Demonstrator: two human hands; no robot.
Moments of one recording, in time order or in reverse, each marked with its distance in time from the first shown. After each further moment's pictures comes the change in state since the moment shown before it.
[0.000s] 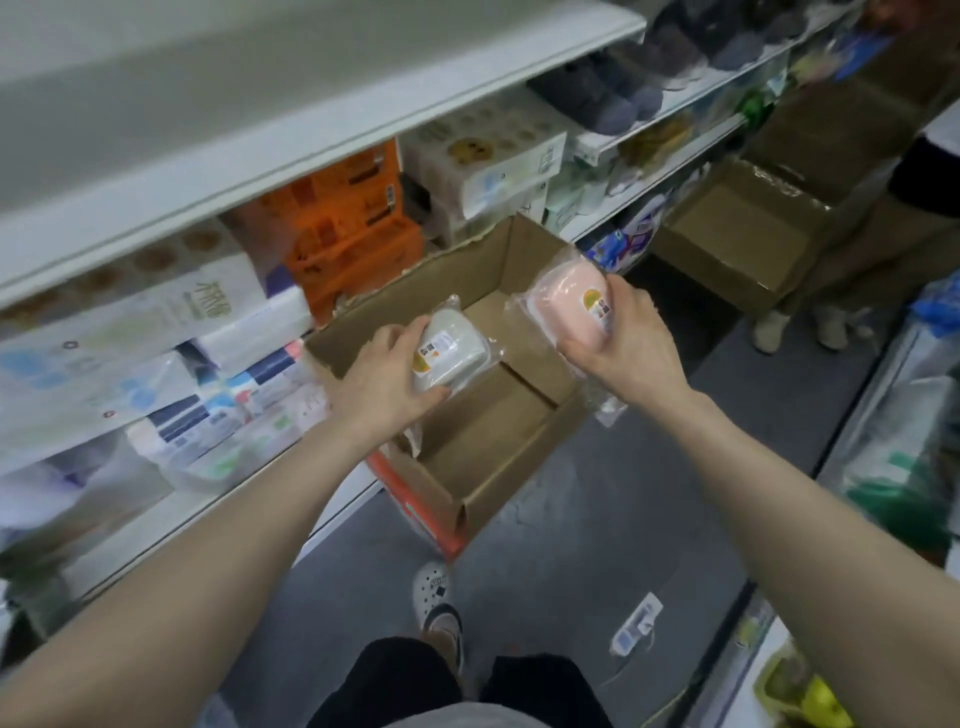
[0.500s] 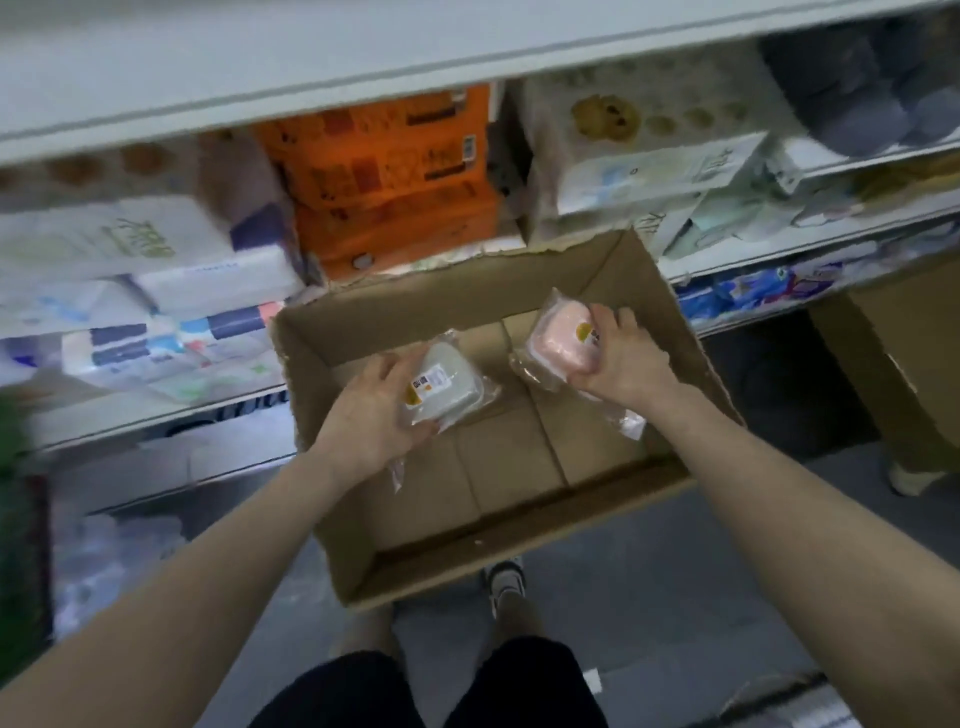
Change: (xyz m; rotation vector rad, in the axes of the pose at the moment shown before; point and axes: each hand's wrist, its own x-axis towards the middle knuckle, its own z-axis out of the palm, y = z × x) left_hand 0.081 -0.007 0.087 -0.070 -0.052 -0.435; right_hand 0.222 0.058 0.138 -0.250 -0.568 -0.360
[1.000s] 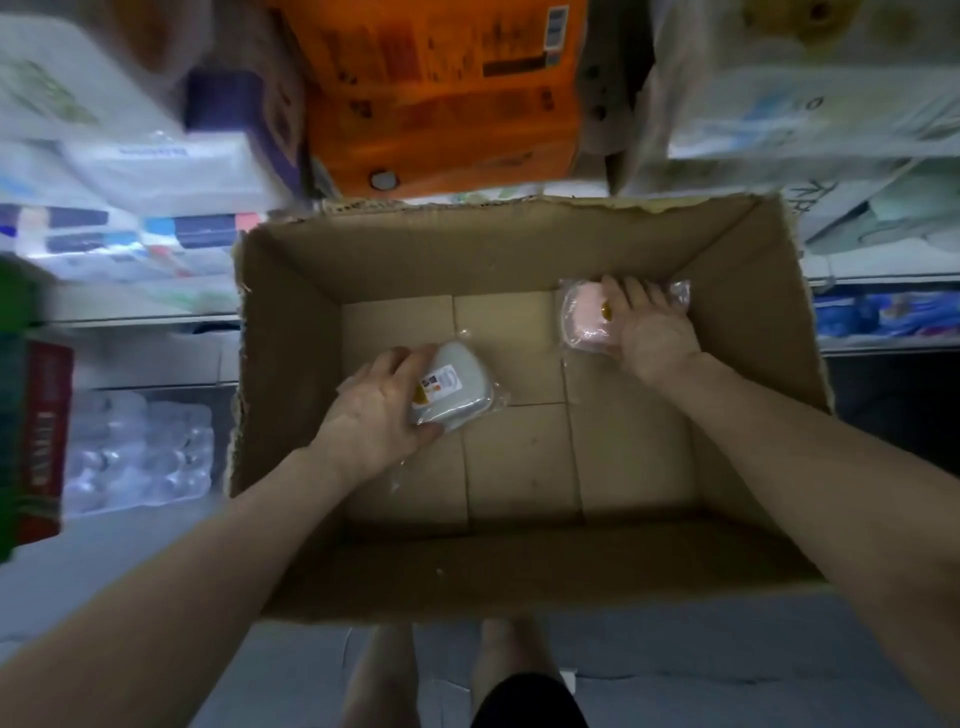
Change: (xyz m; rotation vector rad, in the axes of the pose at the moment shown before) left_hand 0.028 -0.012 0.083 0.051 -0.108 -0.310; right_hand 0.148 0.046 0.112 -0.417 -0.126 -0.347
